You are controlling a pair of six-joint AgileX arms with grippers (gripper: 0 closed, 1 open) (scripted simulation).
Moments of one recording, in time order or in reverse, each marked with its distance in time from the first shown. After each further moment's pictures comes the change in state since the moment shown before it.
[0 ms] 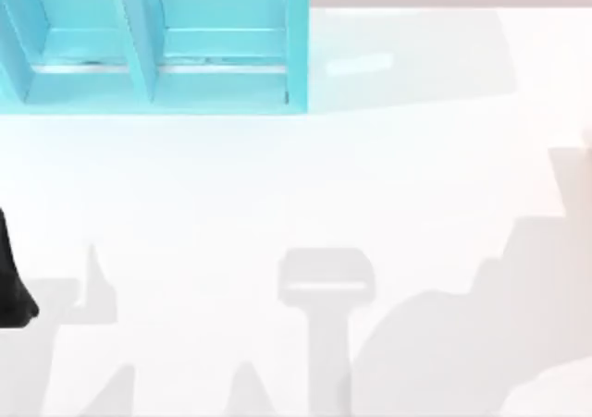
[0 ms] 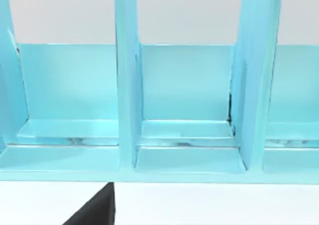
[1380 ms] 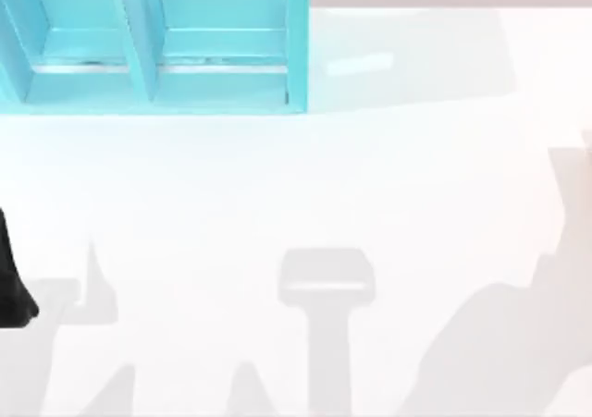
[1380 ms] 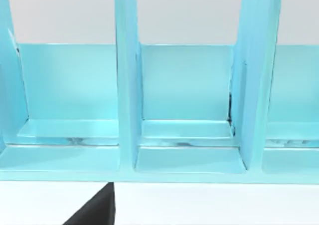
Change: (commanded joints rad) left arm 0.000 0.000 0.000 0.000 0.000 0.000; right arm 0.017 -0.006 -0.255 0.254 0.000 0.019
